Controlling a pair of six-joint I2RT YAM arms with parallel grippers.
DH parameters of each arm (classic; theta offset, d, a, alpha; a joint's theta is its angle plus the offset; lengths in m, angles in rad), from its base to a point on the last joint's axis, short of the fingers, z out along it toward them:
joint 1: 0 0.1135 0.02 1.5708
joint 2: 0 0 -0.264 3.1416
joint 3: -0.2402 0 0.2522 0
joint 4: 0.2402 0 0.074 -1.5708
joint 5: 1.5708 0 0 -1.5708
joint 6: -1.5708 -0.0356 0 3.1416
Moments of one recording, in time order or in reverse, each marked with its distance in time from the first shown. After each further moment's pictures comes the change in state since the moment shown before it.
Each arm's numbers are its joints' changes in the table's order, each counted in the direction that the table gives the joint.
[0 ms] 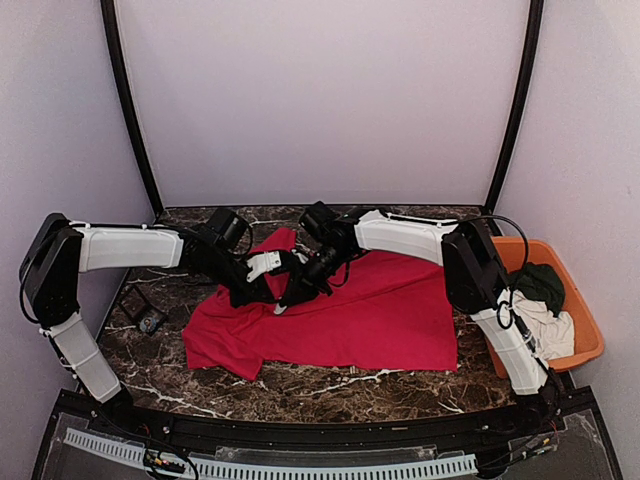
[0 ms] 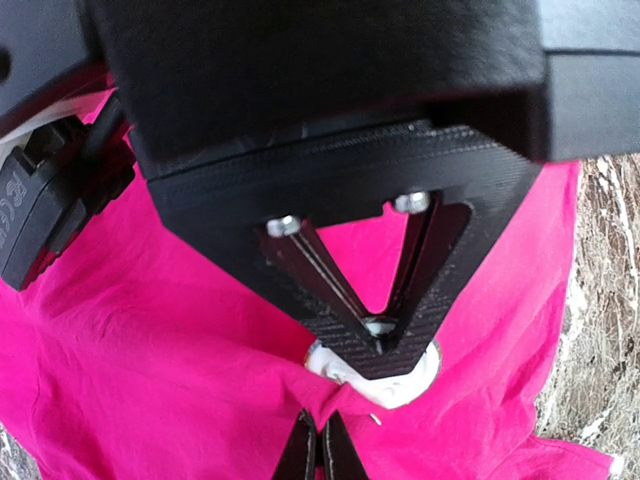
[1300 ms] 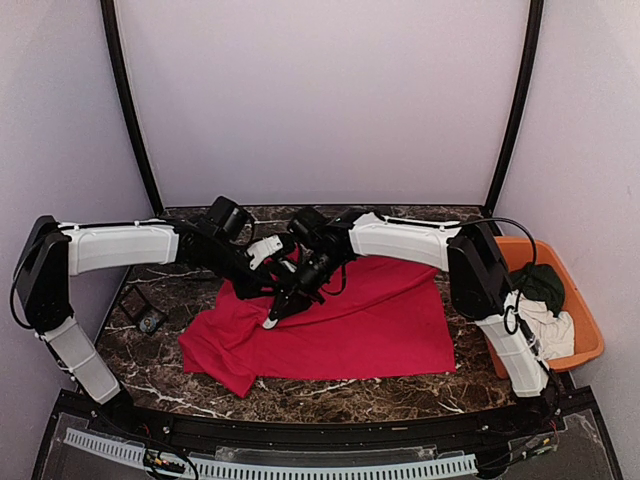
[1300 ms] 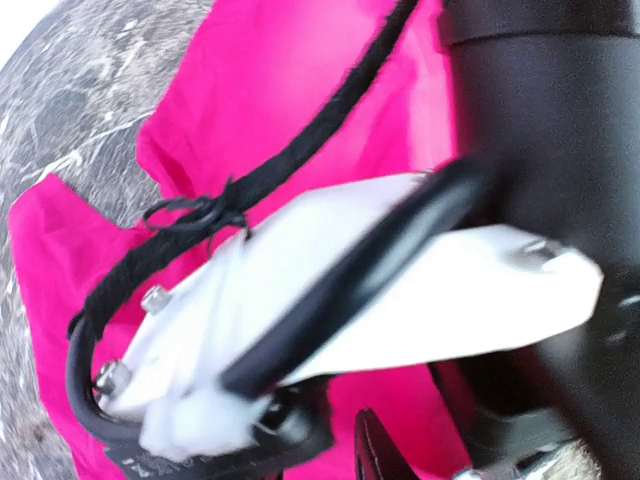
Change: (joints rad) left arm -0.036 0.025 -0.058 0.027 -0.039 0.225; right arm 0.076 0.051 0.033 0.037 -0.058 0.135
